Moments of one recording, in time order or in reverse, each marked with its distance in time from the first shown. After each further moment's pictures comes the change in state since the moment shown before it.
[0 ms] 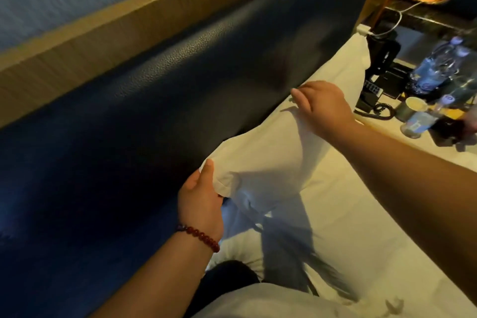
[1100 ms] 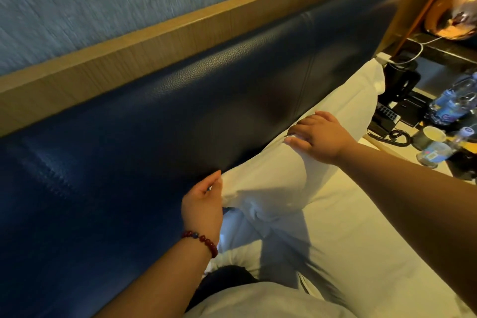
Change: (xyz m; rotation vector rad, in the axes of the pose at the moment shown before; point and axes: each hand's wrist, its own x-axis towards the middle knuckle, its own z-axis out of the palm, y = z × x) left_hand -0.009 -0.014 -0.033 0.268 0.149 0.114; right_hand -0.012 -0.001 0.019 -0.146 -0.375 -0.298
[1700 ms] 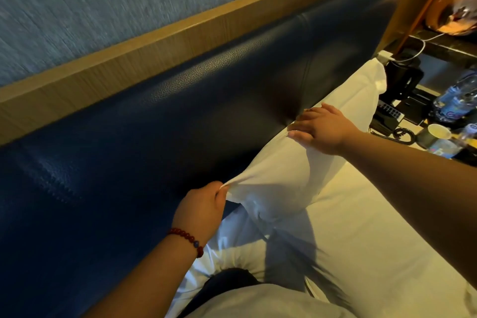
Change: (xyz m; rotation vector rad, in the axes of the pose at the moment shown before) left_hand 0.016 0.004 -0.023 0.957 -0.257 0.539; right_hand 0.011 0.018 -0.007 -0.078 -0.068 -0.012
